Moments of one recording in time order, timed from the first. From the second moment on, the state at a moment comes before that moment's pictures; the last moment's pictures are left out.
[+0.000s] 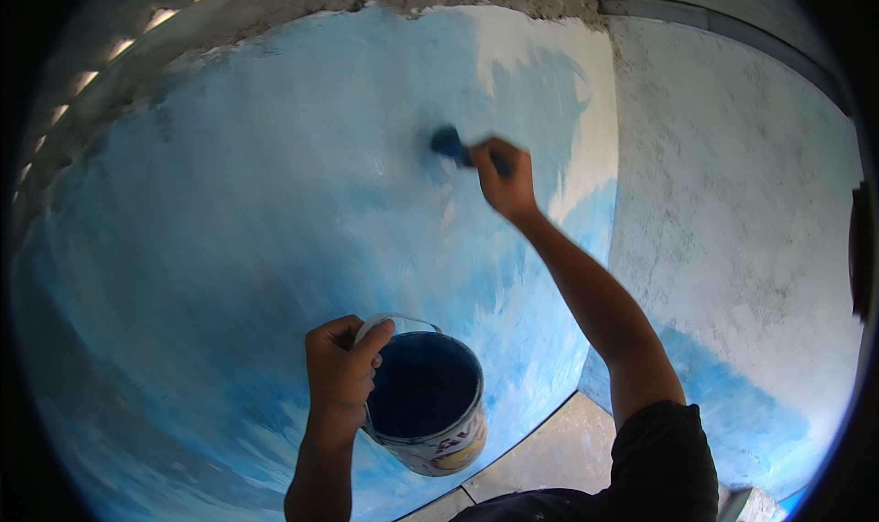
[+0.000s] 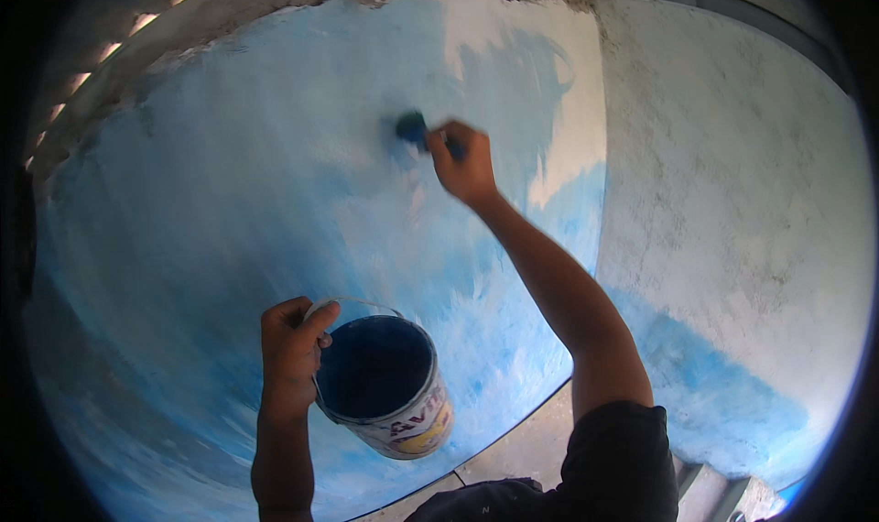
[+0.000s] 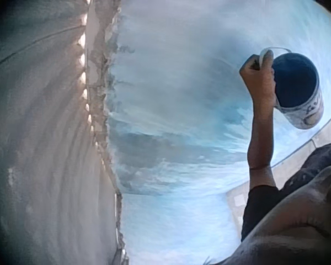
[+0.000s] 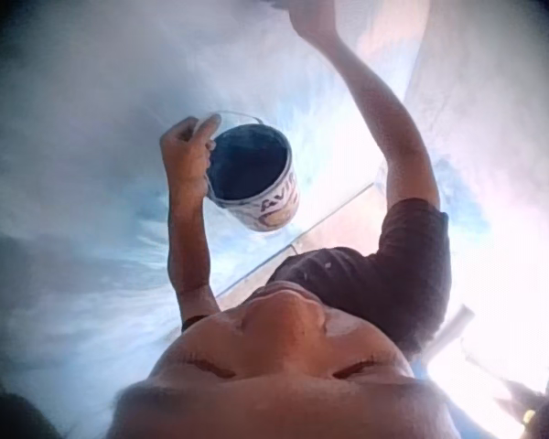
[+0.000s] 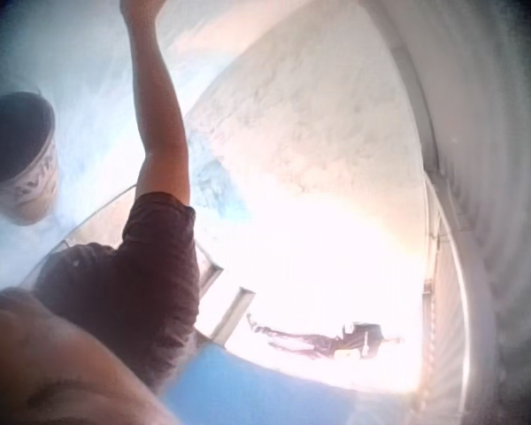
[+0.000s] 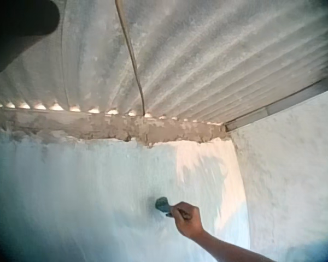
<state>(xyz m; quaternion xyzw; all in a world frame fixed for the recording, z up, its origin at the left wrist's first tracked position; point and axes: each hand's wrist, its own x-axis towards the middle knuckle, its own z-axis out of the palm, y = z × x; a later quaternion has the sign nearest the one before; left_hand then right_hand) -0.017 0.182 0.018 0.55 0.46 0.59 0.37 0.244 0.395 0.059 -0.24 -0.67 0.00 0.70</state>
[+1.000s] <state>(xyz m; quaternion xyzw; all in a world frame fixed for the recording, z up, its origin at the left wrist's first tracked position) -0.008 0.174 0.009 0.54 0.44 0.65 0.30 0.238 0.400 0.014 -0.38 -0.60 0.25 0.65</state>
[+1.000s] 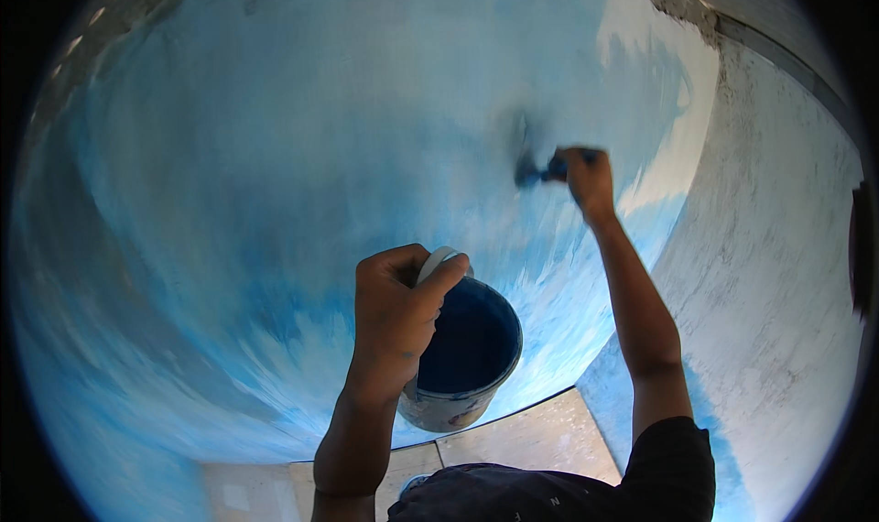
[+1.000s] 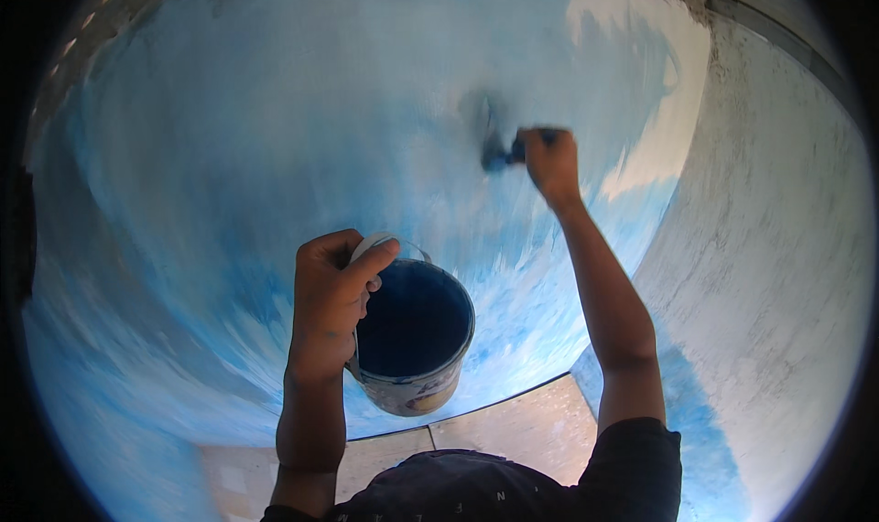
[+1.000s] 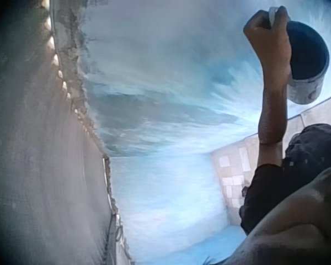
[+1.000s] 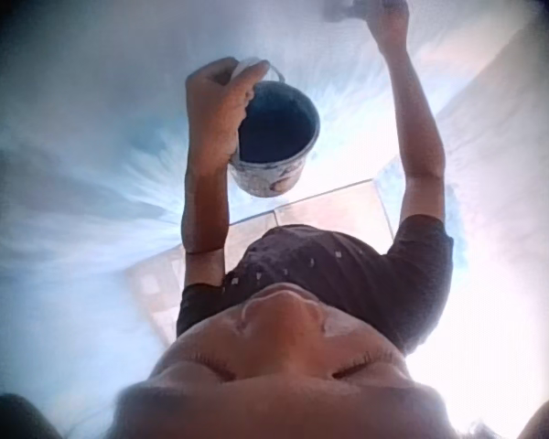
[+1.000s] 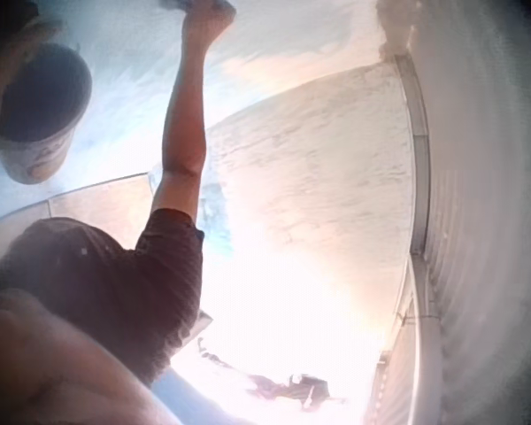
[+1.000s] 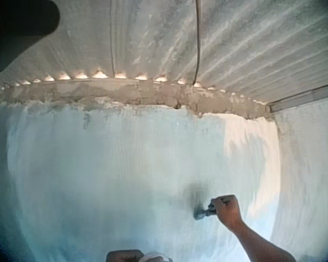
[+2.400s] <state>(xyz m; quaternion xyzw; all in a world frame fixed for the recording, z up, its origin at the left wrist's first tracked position) 0.002 0.180 0.007 0.46 0.52 0.60 0.39 0.191 0.351 0.061 -0.14 -0.61 0.01 0.78</state>
